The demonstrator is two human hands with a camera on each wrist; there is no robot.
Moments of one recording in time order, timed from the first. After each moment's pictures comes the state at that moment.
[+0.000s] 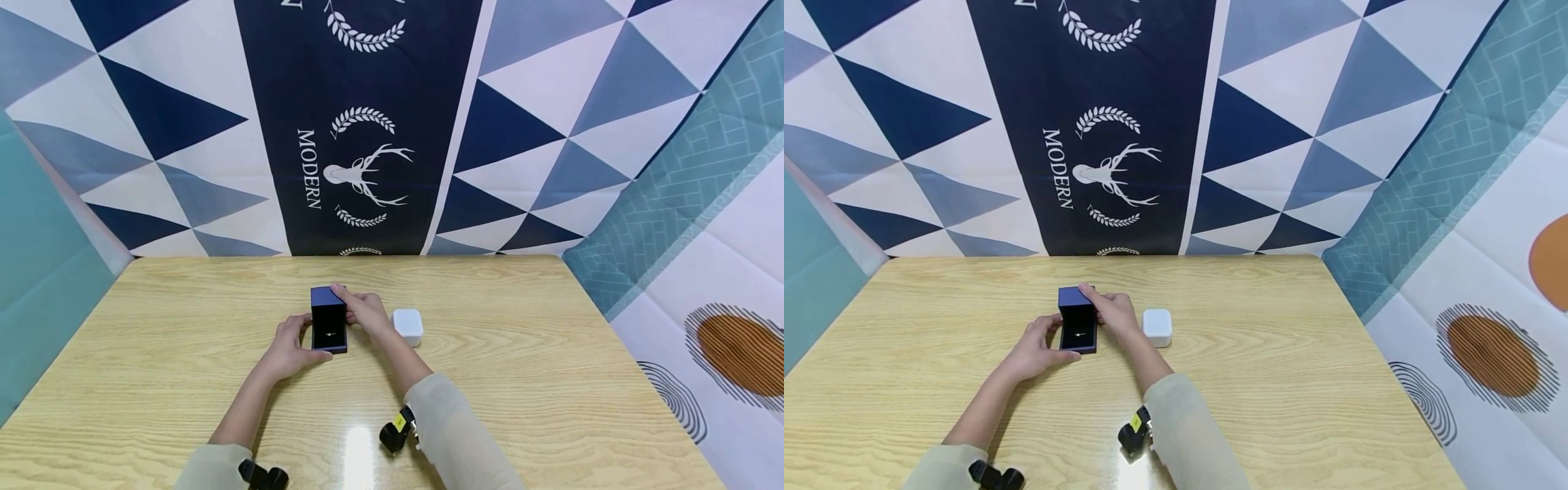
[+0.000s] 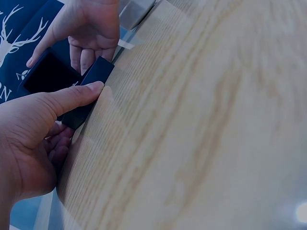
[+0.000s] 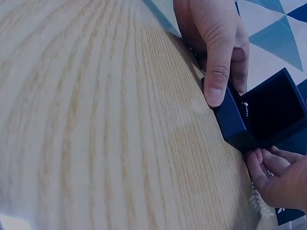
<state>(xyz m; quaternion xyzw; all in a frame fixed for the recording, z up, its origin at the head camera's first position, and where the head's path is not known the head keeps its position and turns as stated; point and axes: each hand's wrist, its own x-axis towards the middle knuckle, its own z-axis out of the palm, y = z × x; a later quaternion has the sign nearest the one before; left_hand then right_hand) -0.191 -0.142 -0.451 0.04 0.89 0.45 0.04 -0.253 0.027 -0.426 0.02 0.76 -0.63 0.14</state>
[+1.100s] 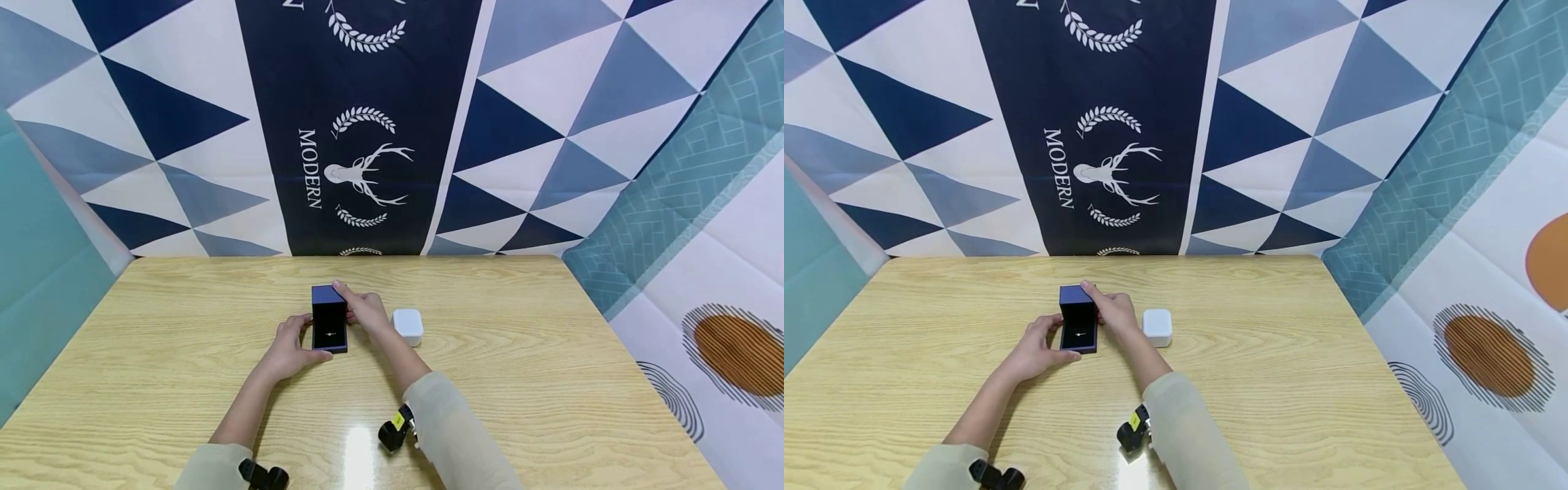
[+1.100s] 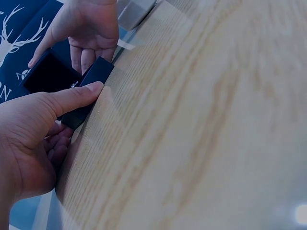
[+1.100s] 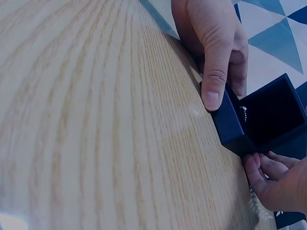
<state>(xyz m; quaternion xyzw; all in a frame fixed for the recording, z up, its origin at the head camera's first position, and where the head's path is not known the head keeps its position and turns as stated) -0.189 -0.143 -0.454 0.05 0.89 0.45 0.04 -0.252 0.025 -0.426 0.04 0.76 -0.63 0.13</state>
